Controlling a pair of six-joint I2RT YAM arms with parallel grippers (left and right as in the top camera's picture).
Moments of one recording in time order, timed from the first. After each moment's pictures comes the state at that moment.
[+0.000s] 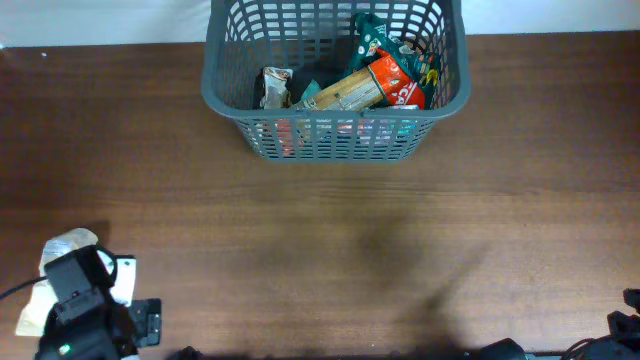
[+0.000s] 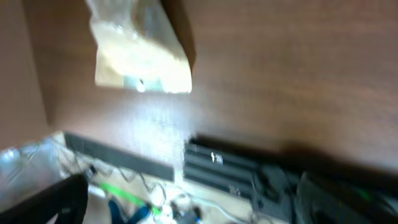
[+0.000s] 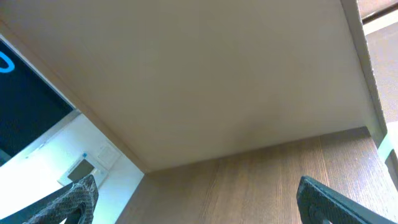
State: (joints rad) left arm 0.51 0.75 0.87 -1.35 -0.33 0.52; right arm 0.32 0.13 0.79 -0.94 1.48 0.89
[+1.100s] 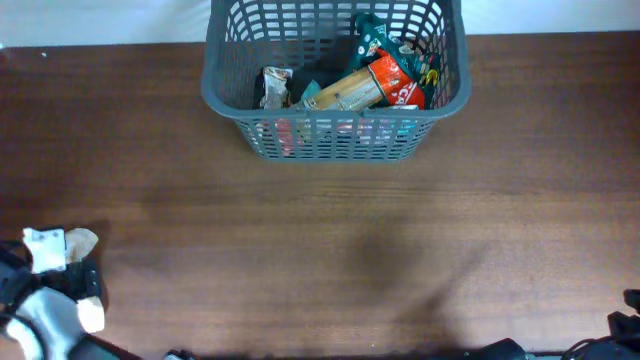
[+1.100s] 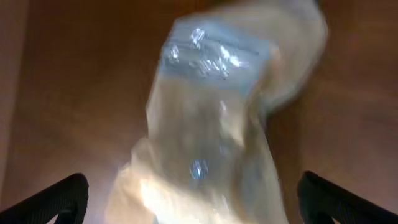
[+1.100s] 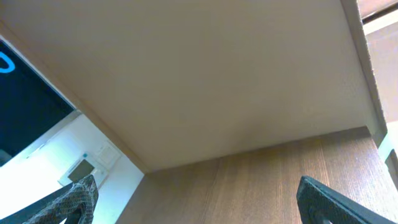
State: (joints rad) left arm 0.97 1.37 0.70 -0.34 0.00 0.76; right arm 0.32 0.13 0.79 -0.94 1.48 0.89
